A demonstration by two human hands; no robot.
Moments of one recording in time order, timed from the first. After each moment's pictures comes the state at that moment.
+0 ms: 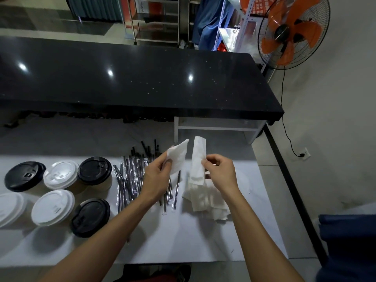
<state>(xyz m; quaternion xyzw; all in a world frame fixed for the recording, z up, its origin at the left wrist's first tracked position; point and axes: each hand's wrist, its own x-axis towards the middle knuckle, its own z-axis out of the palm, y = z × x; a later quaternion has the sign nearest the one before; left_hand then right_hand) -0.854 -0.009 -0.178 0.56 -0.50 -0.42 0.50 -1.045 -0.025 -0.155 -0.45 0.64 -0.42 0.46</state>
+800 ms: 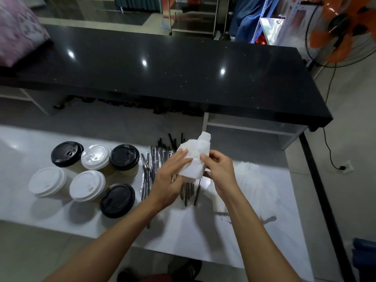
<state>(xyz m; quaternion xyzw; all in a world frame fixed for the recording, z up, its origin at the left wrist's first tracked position) -0.817 0.025 -0.180 0.56 -0.65 -0.27 0.44 -0.978 -0.031 -0.155 -0.39 0.52 -0.43 0.62</state>
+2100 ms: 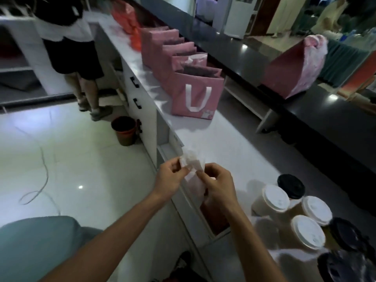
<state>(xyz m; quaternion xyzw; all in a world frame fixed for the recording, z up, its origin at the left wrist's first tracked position) -0.361 0.369 -0.148 0.66 -0.15 -0.19 0.71 -0.457 0.241 -0.123 -0.79 0.23 -0.16 0.55</state>
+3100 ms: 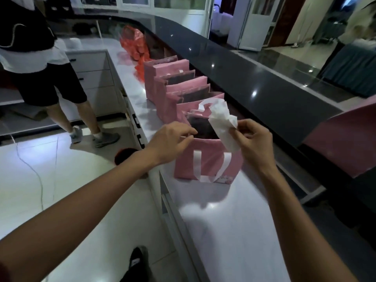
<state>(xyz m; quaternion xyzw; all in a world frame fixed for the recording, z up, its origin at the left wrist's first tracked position) 0.029 0.216 -0.046 0.82 -0.46 0.09 0.32 -0.106 0.006 -0.018 -0.83 0.14 -0.31 0.44</state>
